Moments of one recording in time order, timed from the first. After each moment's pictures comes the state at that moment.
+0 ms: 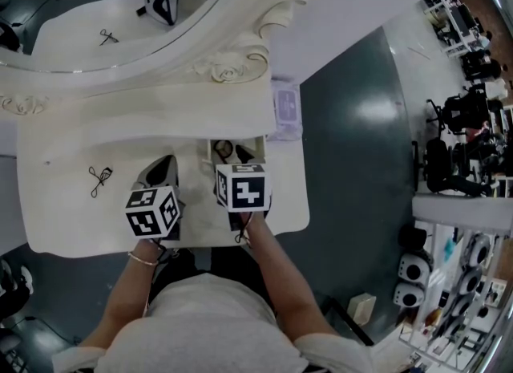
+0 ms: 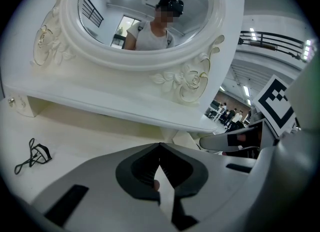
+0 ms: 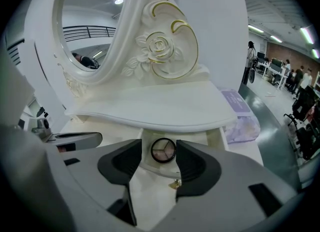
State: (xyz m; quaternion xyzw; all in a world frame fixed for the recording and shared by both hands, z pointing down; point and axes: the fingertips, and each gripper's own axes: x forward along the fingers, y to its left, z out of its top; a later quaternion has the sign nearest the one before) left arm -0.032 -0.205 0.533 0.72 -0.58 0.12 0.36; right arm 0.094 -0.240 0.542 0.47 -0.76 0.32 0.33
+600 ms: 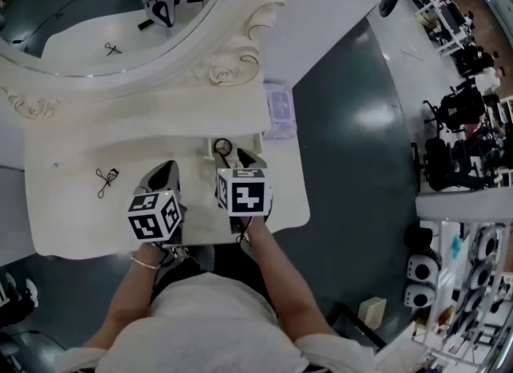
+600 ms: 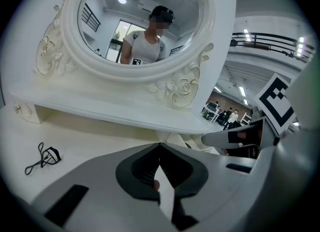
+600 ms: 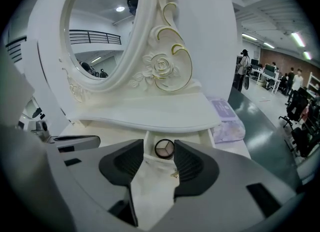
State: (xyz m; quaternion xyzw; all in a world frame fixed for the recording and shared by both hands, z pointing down) left arm -0.031 -0.179 0.508 0.73 -0.58 0.11 0.34; right arm 0.100 -0.217 0.509 0.50 -0.76 0.29 0.30
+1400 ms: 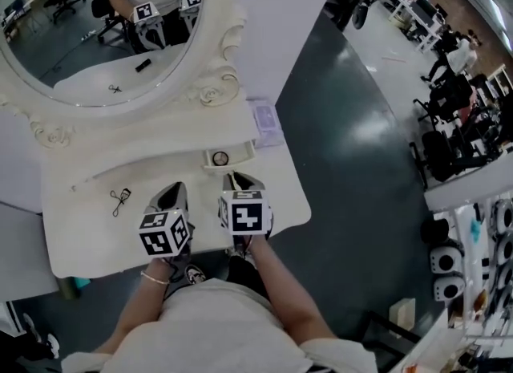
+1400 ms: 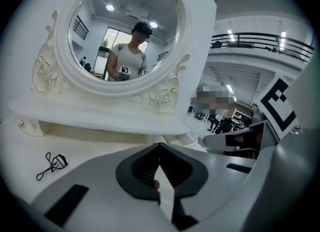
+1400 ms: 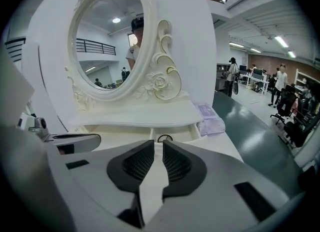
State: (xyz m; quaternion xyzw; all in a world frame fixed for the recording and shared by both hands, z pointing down) left arm -0.015 -0.133 0.466 0.77 -0.56 0.11 0.28; right arm 0.114 -0.155 0.473 0.55 -0.75 0.27 0.25
